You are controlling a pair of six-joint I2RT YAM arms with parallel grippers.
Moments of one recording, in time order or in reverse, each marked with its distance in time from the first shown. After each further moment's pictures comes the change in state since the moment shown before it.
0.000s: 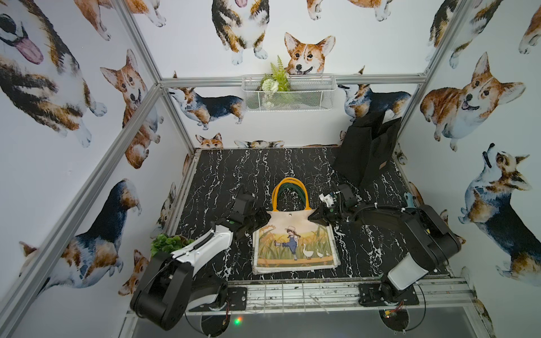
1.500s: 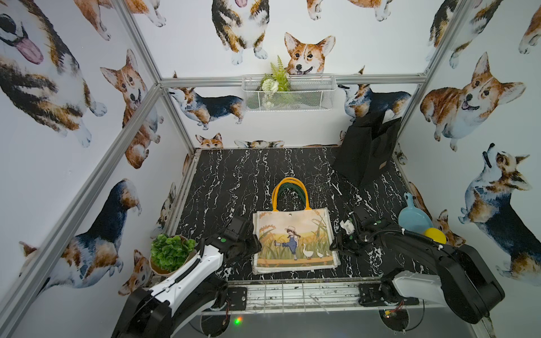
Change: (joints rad) left arm -0.058 -0.237 -0.177 -0.447 -0.102 -0.003; right arm 0.001 -0.356 -0.267 -0.481 0.185 -0.134
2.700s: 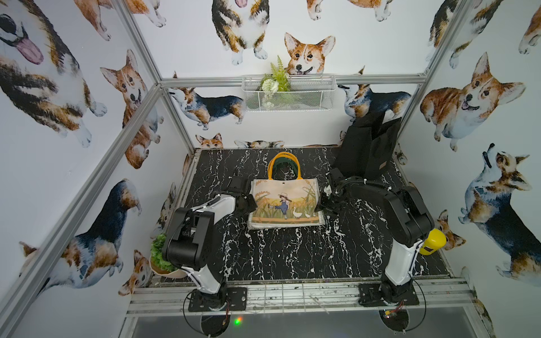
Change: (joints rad) left arm 0.280 0.725 0.530 0.224 -0.028 0.221; right arm -0.061 0.687 0.739 -0.078 0.093 -0.055
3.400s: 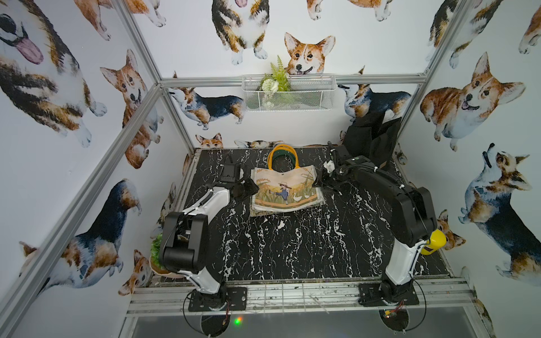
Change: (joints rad) left arm 0.051 -0.107 0.084 0.026 0.177 0.020; right arm -0.044 -0.079 0.303 -0.161 0.008 -0.081
